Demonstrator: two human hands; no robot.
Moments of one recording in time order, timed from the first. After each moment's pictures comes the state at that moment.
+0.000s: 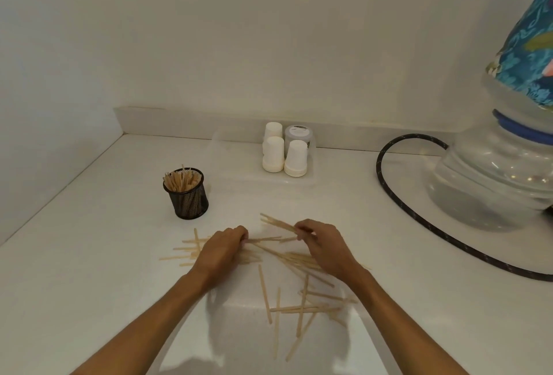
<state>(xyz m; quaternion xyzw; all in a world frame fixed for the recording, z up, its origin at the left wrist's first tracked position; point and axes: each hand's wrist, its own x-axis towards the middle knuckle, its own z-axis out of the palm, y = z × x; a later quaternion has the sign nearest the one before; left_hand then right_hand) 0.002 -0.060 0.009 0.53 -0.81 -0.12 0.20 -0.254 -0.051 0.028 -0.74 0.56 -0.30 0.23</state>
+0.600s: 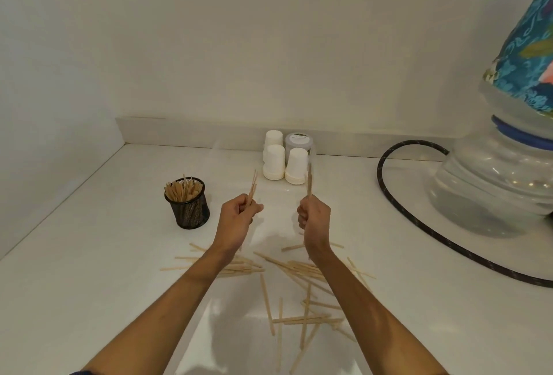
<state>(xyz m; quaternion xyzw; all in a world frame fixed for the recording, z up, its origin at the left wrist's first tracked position) -0.040 -0.096 0.068 0.50 -0.54 -0.45 0.51 -0.200 -0.089 0.060 -0.40 0.52 -0.63 0.41</state>
